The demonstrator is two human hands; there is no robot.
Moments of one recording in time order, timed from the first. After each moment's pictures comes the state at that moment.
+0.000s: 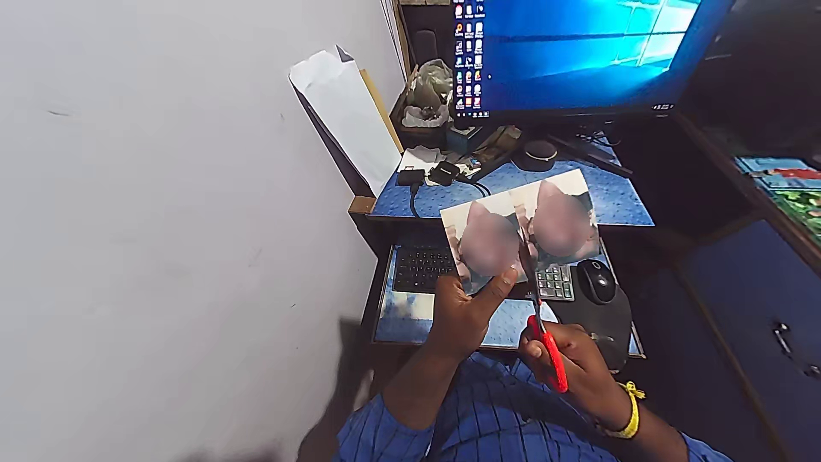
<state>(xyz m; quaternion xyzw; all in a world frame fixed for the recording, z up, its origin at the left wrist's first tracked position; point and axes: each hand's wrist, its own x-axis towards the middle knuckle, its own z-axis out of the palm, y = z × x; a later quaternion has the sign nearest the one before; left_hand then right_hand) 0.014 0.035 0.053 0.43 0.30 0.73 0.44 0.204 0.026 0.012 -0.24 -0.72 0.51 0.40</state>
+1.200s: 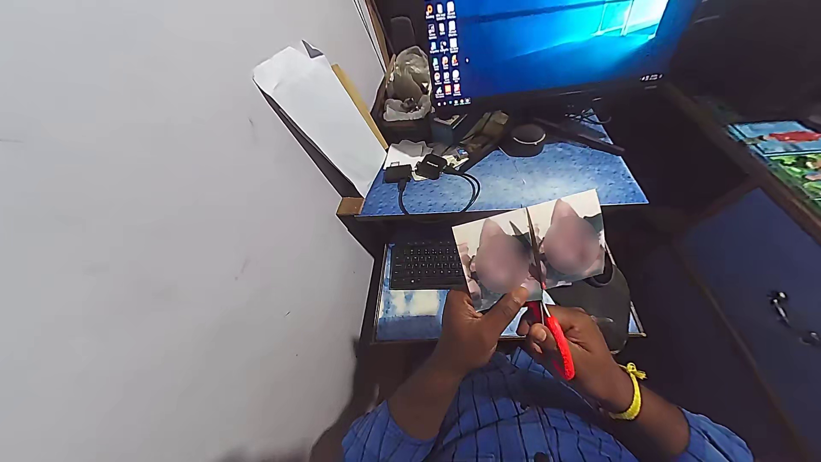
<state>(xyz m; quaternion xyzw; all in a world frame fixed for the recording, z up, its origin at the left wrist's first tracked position) 0.030 0.020 0.033 0.48 0.32 0.68 0.45 0.206 0.026 0.014 -0.26 -0.69 0.52 0.44</state>
